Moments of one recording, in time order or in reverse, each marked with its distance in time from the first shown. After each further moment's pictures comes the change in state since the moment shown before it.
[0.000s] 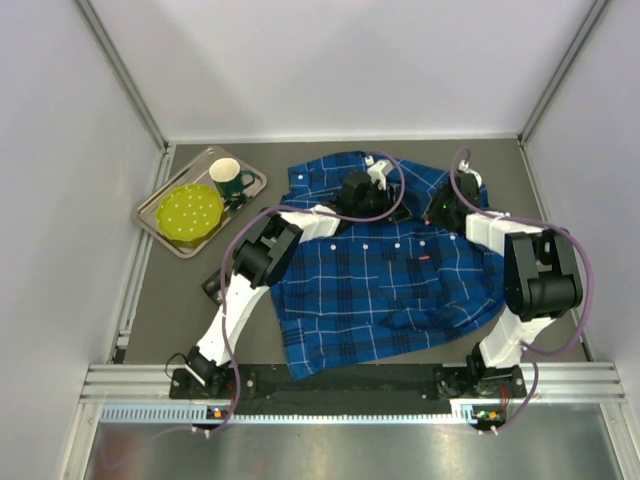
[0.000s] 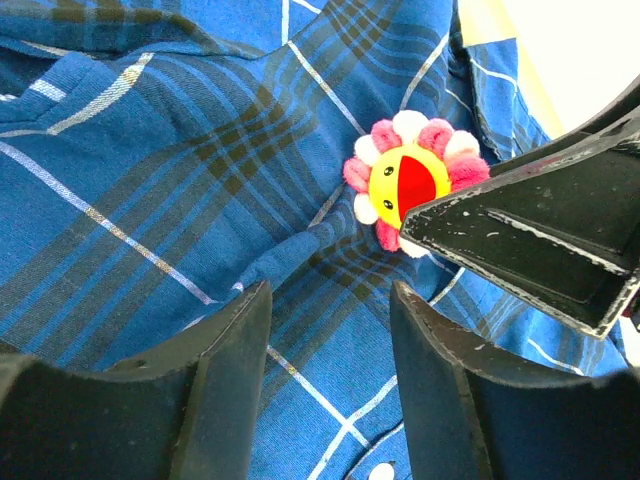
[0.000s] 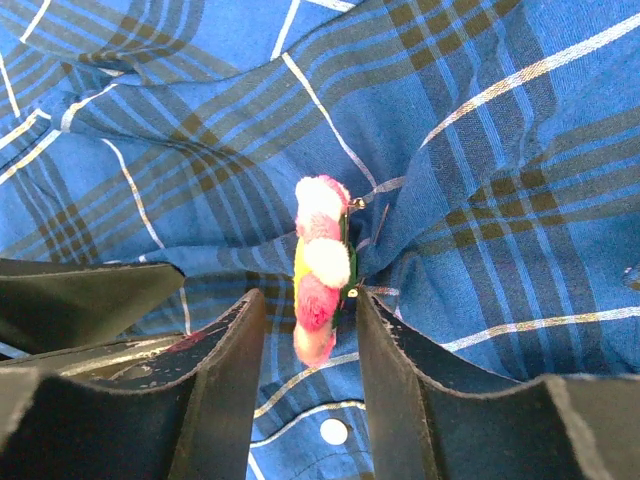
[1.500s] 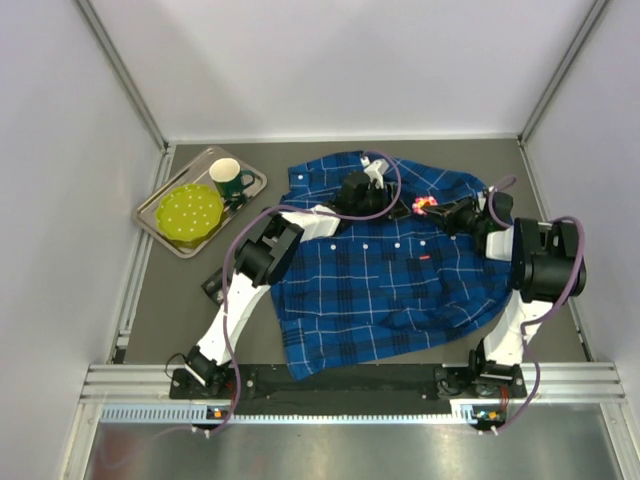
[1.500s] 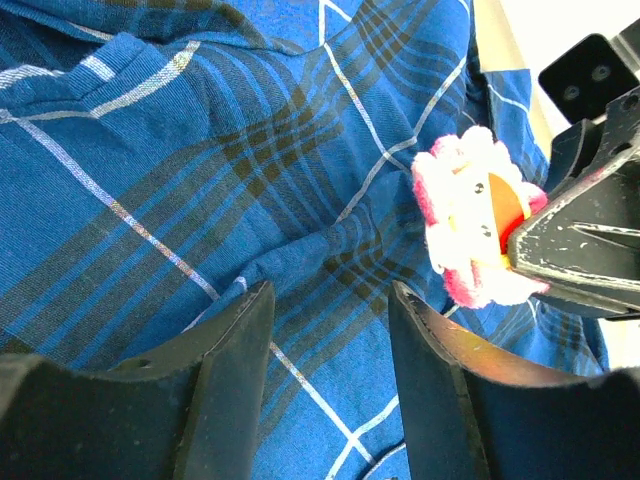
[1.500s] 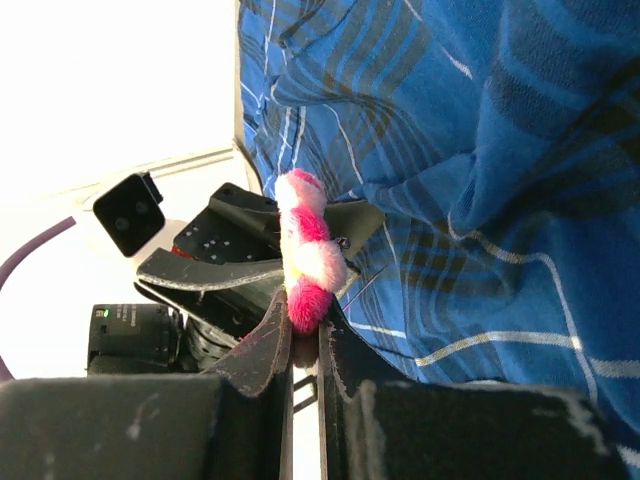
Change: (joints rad) left arm 0.010 0.032 0.022 0.009 -0.034 -0.092; right arm -0.256 0.153 -0.204 0.644 -0.740 0.723
